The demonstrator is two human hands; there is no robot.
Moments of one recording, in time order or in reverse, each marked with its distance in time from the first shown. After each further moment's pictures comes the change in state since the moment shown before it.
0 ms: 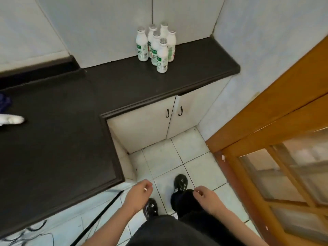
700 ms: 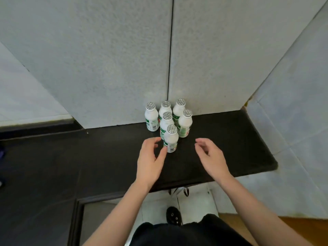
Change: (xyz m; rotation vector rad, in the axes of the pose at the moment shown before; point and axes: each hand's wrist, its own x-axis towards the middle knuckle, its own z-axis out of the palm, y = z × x) left_hand 0.252 0.265 -0.217 -0.416 0.784 0.315; right_hand 0.249 -0.267 -0.328 0.262 0.390 -0.652
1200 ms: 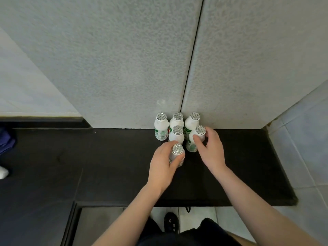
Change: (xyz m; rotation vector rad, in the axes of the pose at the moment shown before) left_hand 0.039 0.013 0.024 0.022 -0.018 0.029; right_hand 0.100 -0.015 0.022 -0.083 0.034 -0.233
